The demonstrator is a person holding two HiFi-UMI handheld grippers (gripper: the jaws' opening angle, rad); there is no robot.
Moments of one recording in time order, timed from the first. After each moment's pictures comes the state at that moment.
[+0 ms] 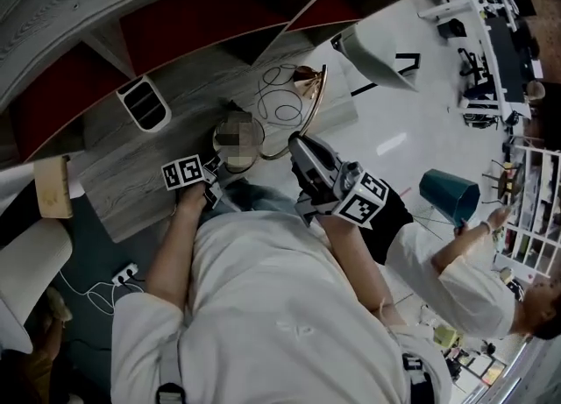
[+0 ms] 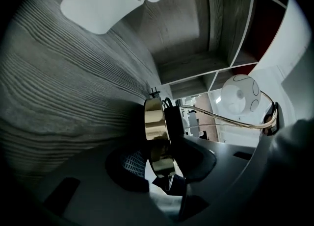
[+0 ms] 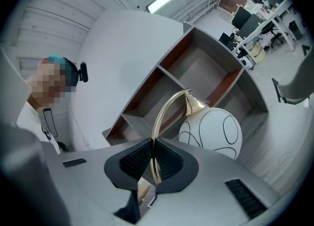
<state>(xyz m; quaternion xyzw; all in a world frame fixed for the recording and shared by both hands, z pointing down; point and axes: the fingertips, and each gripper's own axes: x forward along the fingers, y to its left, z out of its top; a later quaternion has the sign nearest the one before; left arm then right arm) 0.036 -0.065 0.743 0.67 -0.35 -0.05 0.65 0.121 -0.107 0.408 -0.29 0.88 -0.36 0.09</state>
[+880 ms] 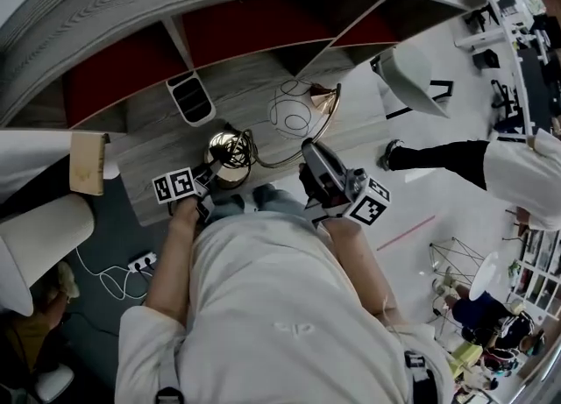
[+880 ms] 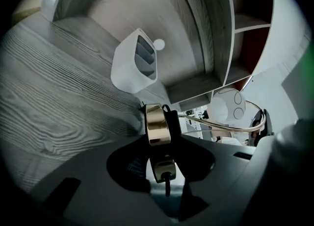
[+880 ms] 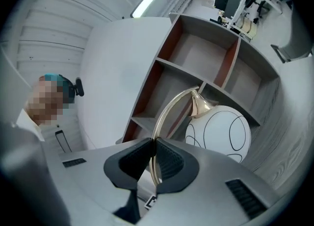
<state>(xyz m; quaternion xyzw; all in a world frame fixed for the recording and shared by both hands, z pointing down) -0.085 -0.016 0.686 0.64 -0.44 -0.03 0.63 0.088 -0.096 0.396 -0.22 0.86 -0.42 0.17</state>
